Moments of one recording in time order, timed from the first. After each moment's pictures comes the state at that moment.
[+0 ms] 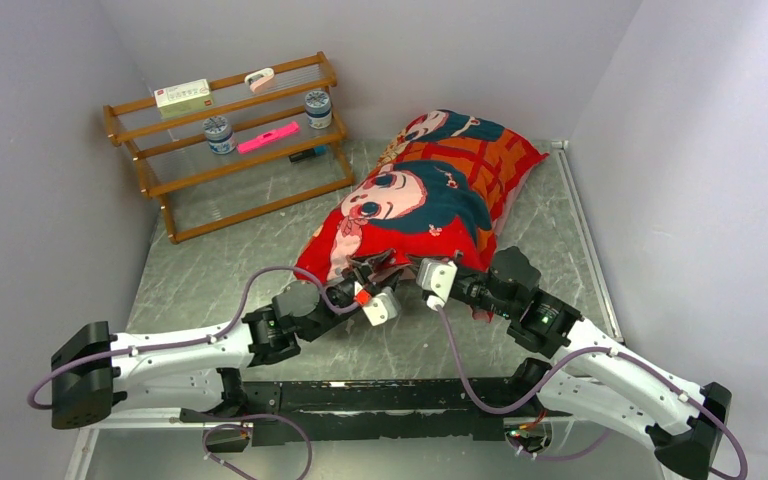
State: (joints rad) left arm -1.20 1.05 0.59 0.58 -0.20 0.63; right arm 0.88 0.74 0.68 -0.02 -0.24 -0.71
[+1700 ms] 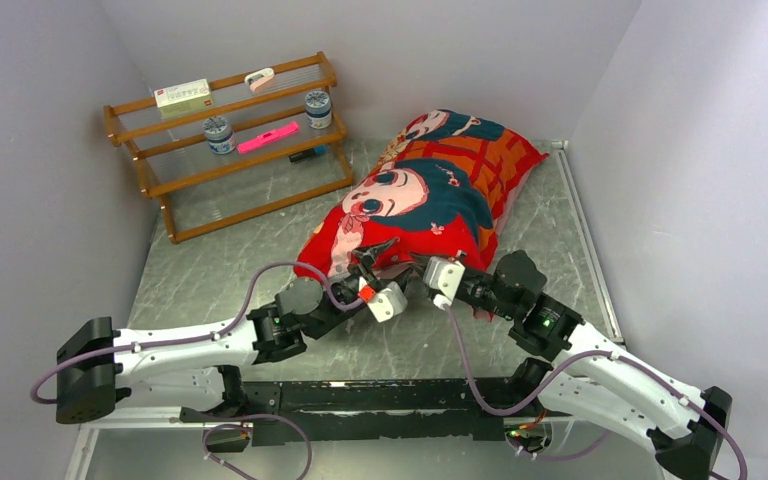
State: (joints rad) left arm -1.22 1.09 0.67 0.59 -0.23 0.63; right arm 0.87 0.71 0.64 0.06 -0.25 -0.66
